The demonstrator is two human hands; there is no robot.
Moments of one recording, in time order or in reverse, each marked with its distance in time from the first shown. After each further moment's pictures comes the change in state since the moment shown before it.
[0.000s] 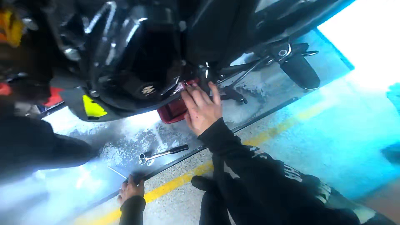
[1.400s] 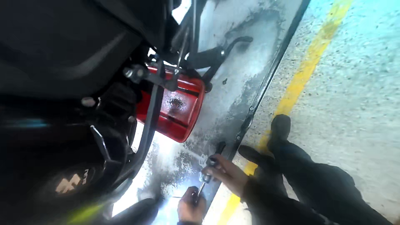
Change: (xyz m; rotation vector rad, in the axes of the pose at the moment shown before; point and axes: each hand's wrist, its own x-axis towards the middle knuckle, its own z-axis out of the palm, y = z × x) left_hand 0.035 0.038 -0.089 0.190 -0.202 0.821; right_hand -0.155 -0.136 0.080 1.767 -0.242 1.143
